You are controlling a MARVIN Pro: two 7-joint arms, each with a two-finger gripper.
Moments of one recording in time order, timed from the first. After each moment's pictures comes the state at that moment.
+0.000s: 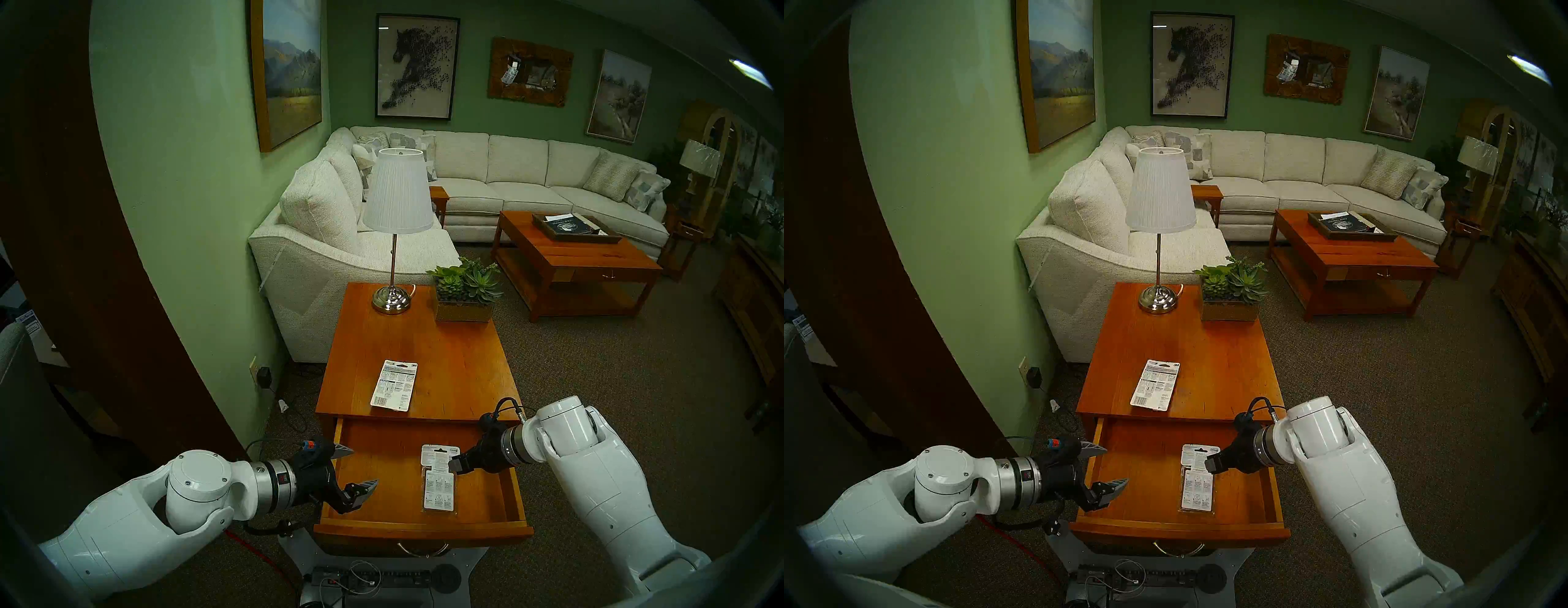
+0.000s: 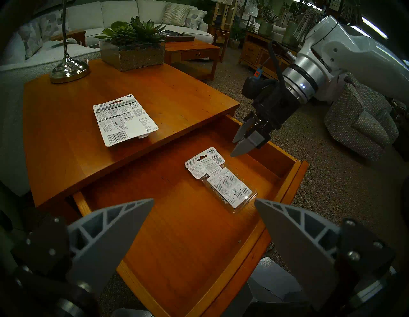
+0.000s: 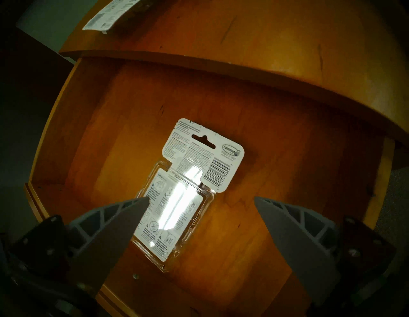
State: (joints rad) left arm 1.94 -0.71 -1.20 -1.96 -0.55 0.31 -0.38; right arm -1.58 -1.19 1.42 -1.43 0.02 0.96 0.71
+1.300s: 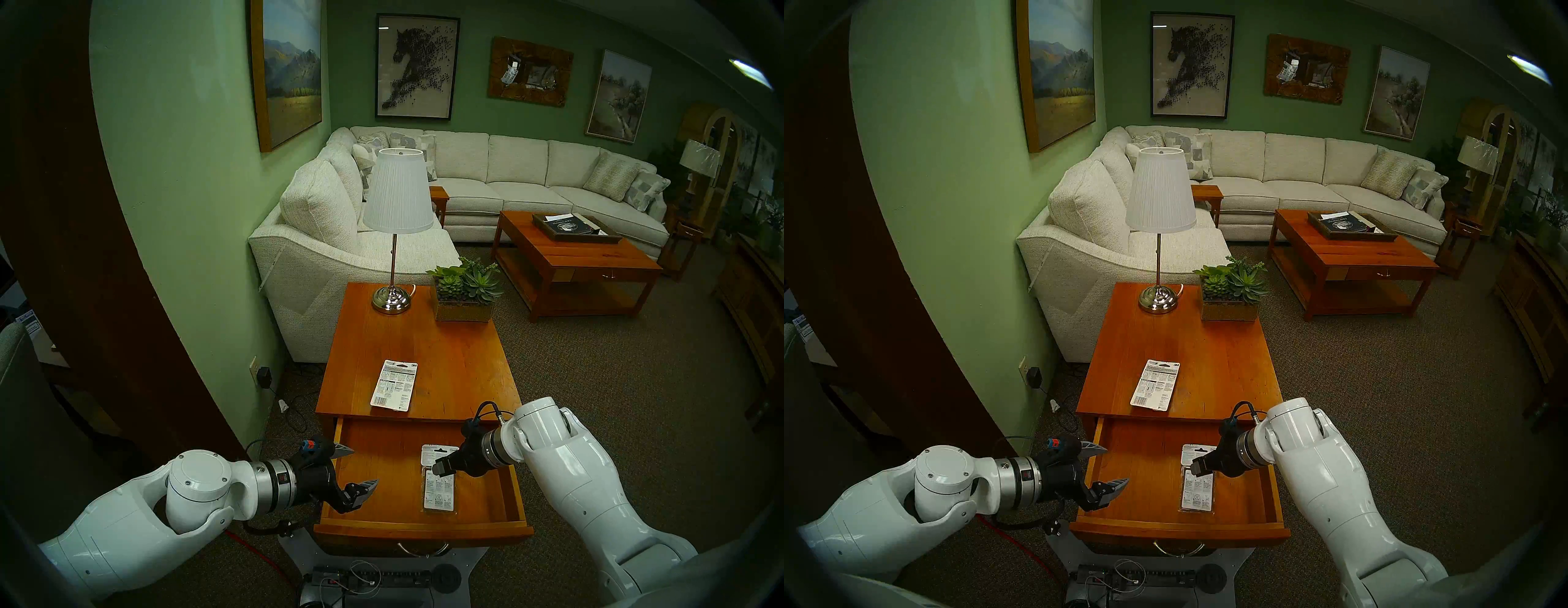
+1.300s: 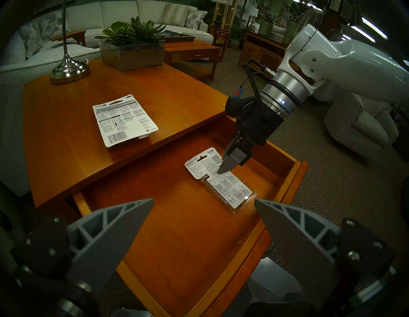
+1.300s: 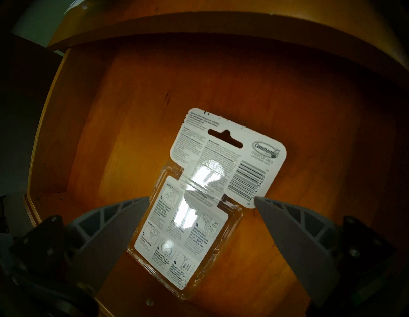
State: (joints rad) left arm 1.94 -0.71 -1.20 -1.96 -0.55 0.31 -0.38; right arm -1.44 -1.28 1.35 -1.19 0.03 0.96 0.68
